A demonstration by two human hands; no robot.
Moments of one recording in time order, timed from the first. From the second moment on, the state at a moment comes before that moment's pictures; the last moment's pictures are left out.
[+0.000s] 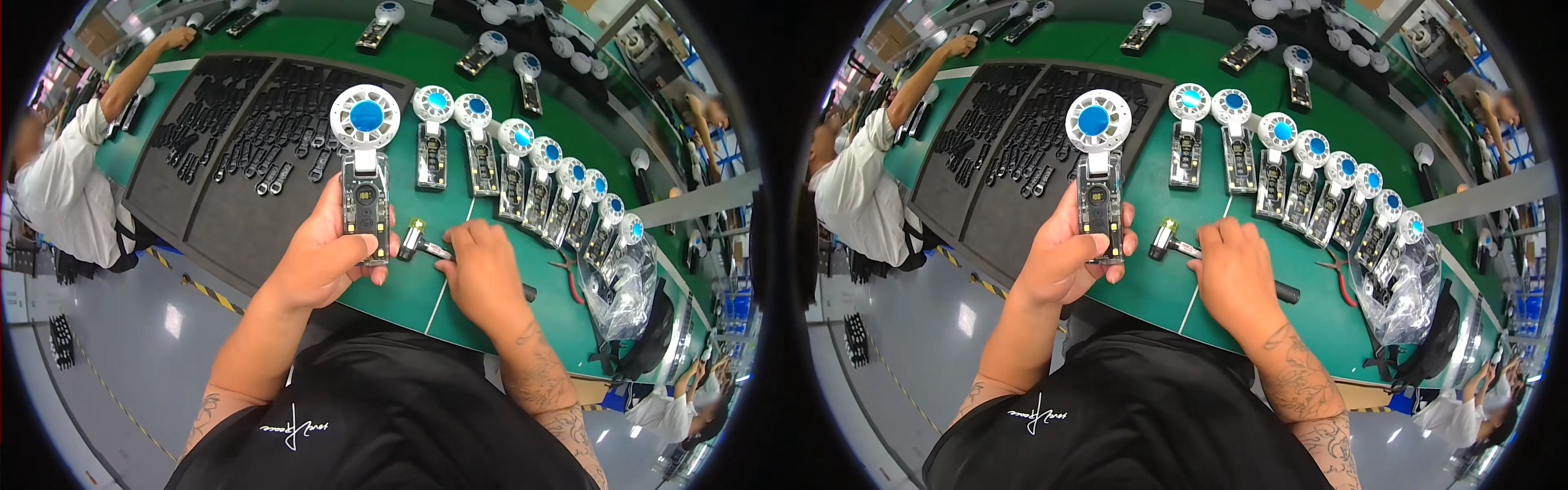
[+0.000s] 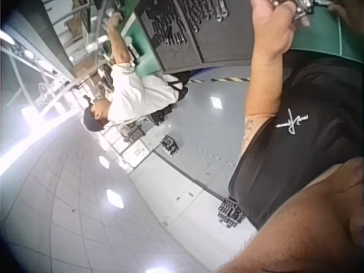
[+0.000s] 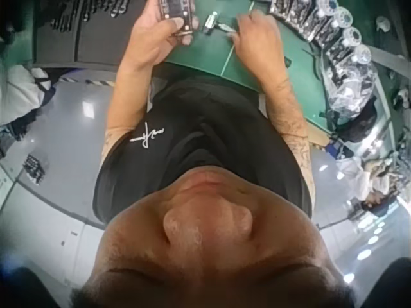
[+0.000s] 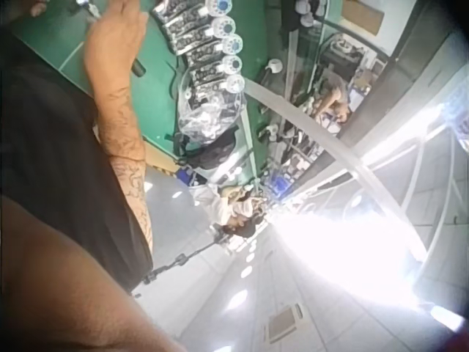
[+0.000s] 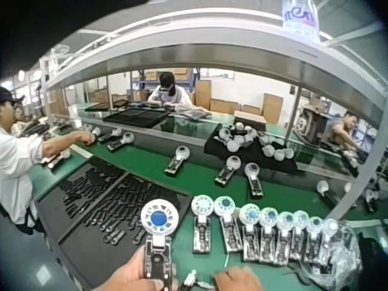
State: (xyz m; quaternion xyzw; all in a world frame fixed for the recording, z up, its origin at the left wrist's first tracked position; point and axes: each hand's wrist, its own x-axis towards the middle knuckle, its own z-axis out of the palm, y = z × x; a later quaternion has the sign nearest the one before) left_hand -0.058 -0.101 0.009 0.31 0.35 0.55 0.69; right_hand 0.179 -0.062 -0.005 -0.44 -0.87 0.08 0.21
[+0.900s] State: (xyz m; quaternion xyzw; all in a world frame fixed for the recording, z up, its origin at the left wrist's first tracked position) left_hand -0.040 -0.114 0.026 0.39 0.41 0.53 0.63; right_hand 0.162 -0.079 0.044 -0.23 -0.77 0.30 0.51
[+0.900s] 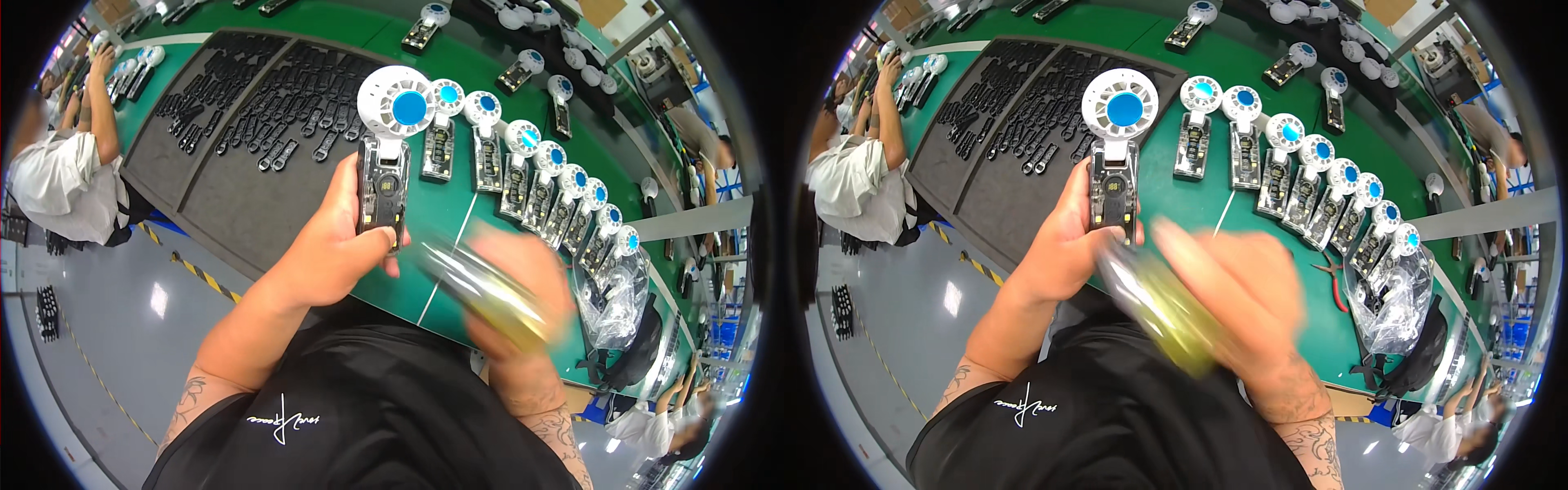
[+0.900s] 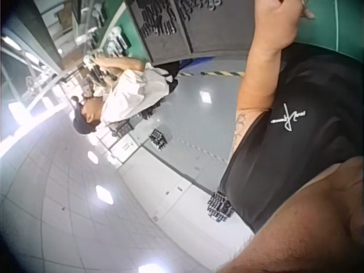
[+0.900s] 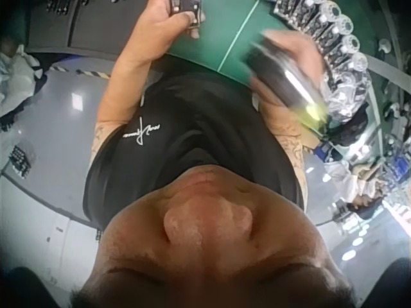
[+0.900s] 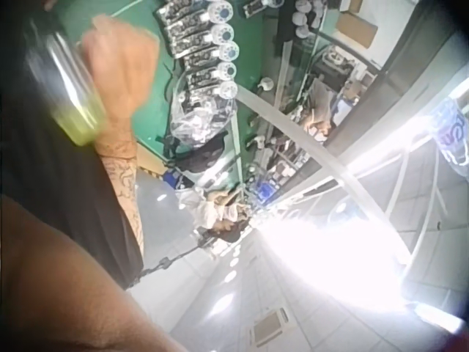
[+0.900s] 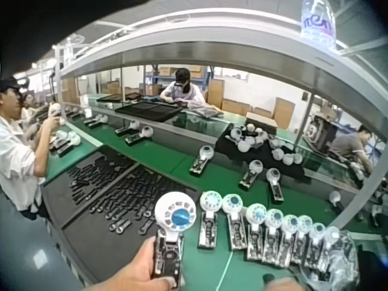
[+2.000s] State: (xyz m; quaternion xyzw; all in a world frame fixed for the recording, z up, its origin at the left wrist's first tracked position) left_hand -0.034 -0.126 -0.013 0.34 0.35 0.54 0.69; right_hand 0.173 -0.088 0.026 -0.36 -0.80 0.25 0.41
